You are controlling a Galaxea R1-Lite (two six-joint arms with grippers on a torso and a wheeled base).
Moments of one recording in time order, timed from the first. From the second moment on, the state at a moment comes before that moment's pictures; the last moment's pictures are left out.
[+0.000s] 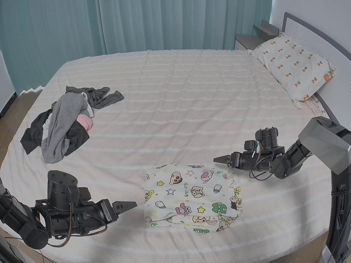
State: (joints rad) left arm -0.46 1.67 -0.21 -0.83 -0.15 -0.84; right arm 0.26 2.36 -1.13 -0.64 0.45 0.41
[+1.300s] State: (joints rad) left arm -0.46 1.68 -0.21 -0.83 -0.15 -0.84; right arm 0.21 2.37 -1.09 -0.65 0.44 0.41
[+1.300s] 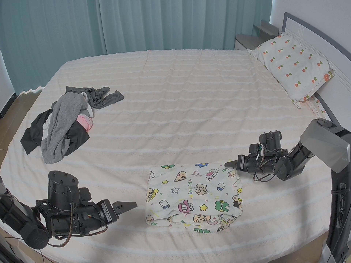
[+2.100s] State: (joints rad) left arm -0.46 1.68 -0.21 -0.83 -0.15 -0.85; right arm 0.28 2.15 -0.51 -0.90 0.40 0.41
